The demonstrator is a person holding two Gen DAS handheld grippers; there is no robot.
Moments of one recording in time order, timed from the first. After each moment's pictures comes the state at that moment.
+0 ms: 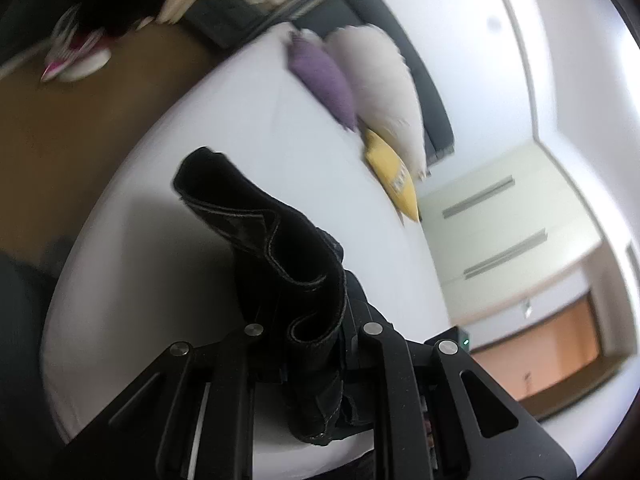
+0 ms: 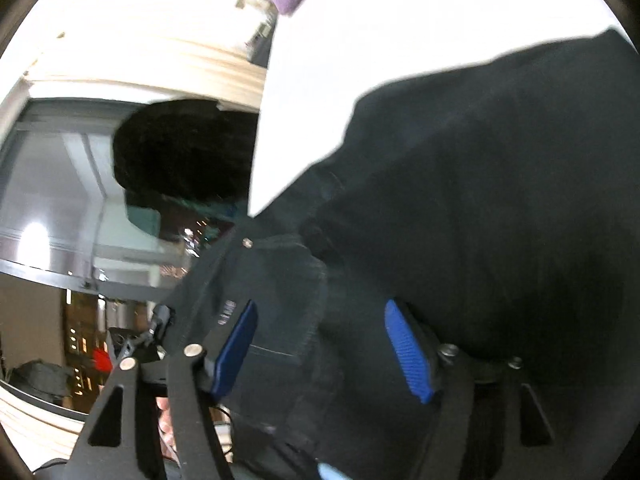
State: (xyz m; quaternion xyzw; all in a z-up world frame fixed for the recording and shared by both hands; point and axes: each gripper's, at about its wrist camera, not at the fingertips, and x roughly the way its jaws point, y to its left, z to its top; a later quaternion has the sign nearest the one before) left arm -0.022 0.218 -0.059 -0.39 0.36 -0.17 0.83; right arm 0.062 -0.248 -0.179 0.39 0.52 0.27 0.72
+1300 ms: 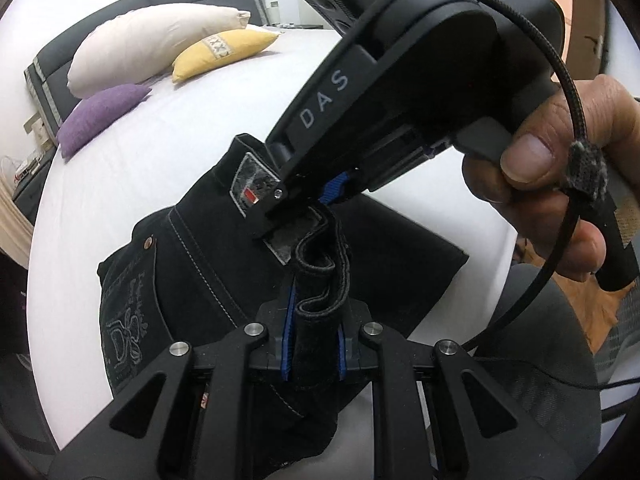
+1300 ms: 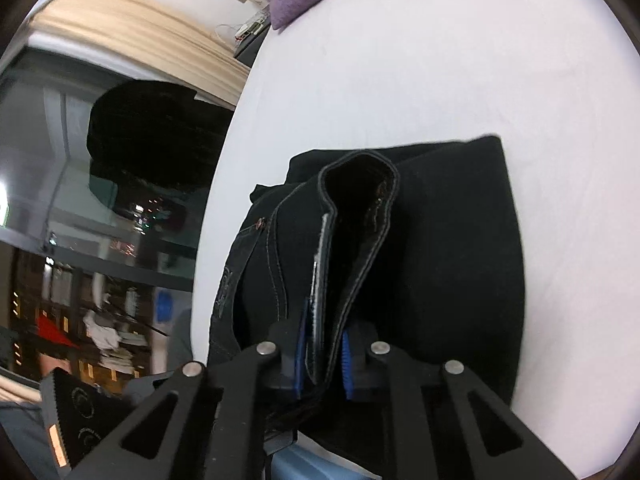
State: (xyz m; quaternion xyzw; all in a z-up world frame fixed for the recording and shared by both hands) left arm -0.068 -0.192 -0.086 0.19 0.38 -0.33 0.84; right arm 0.048 -0.312 -0.132 0.25 0.55 0.22 0.77
